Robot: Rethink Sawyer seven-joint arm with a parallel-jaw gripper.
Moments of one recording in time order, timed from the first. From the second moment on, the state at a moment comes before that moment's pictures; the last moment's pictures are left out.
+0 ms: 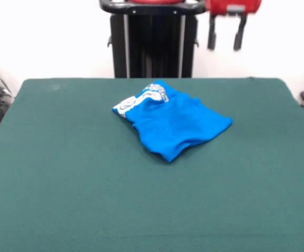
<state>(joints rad) 0.04 -0.95 -0.07 2.15 0.00 0.11 1.58</state>
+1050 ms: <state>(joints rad) 0.20 -0.69 -0.32 2.15 0.07 -0.13 1.58</state>
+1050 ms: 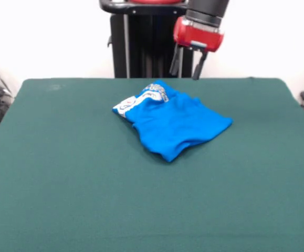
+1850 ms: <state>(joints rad) 0.11 -0.42 -0.35 2.12 0.22 -0.11 1.59</state>
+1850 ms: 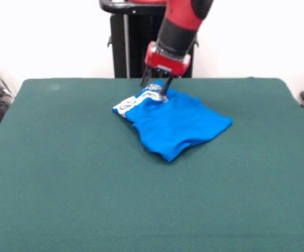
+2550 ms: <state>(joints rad) -0.02 -0.34 -0.26 2.19 0.16 -0.46 1.78</state>
